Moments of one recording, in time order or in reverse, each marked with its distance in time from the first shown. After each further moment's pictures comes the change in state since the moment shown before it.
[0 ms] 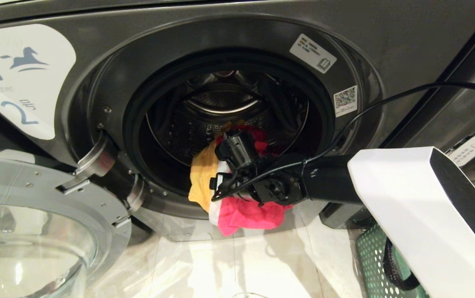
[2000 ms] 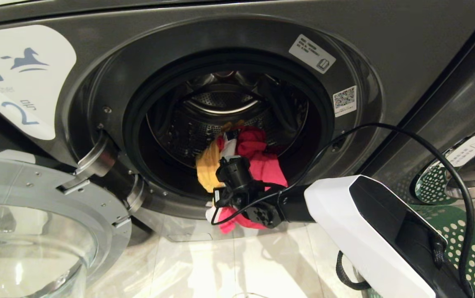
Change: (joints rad) left arm 0.000 0.000 0.000 0.000 0.000 0.000; right arm -0.033 0.199 0.001 -0.314 -0.032 -0.262
